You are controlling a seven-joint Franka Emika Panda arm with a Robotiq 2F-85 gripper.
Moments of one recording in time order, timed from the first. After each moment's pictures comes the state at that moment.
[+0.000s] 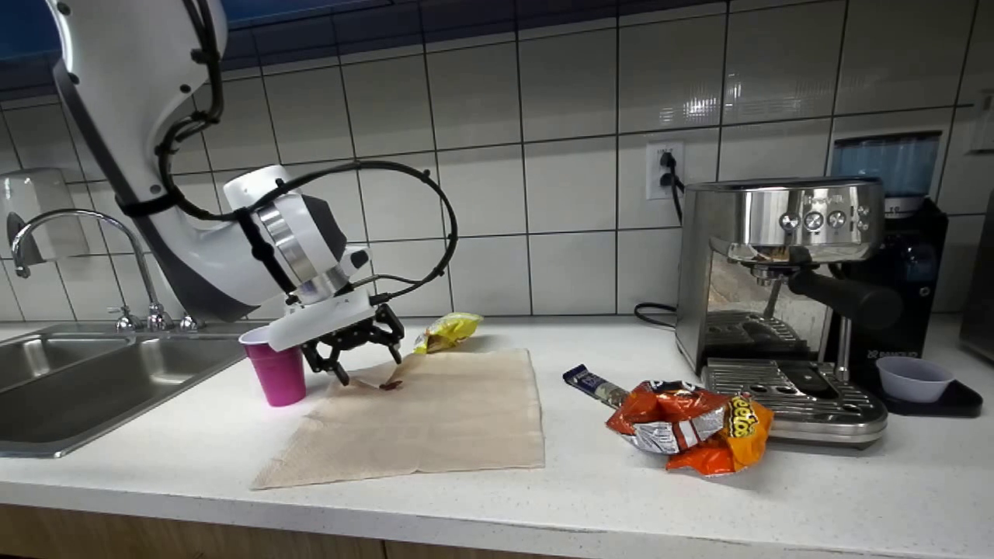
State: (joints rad) arm 0.12 0.24 -0.12 -2.43 -0.78 2.95 0.27
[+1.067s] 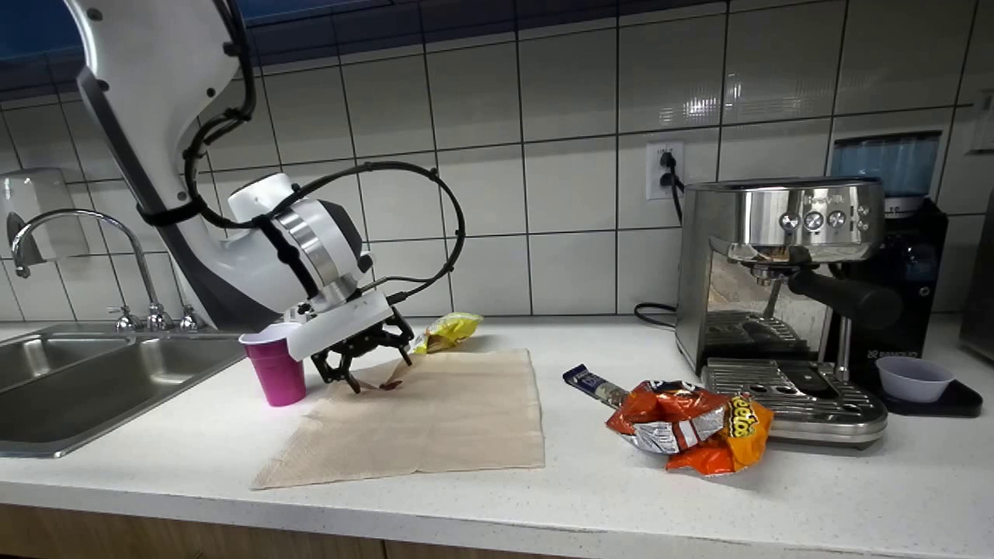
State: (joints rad) arm 0.12 0.27 -0.17 -2.42 -0.96 2.99 0.28
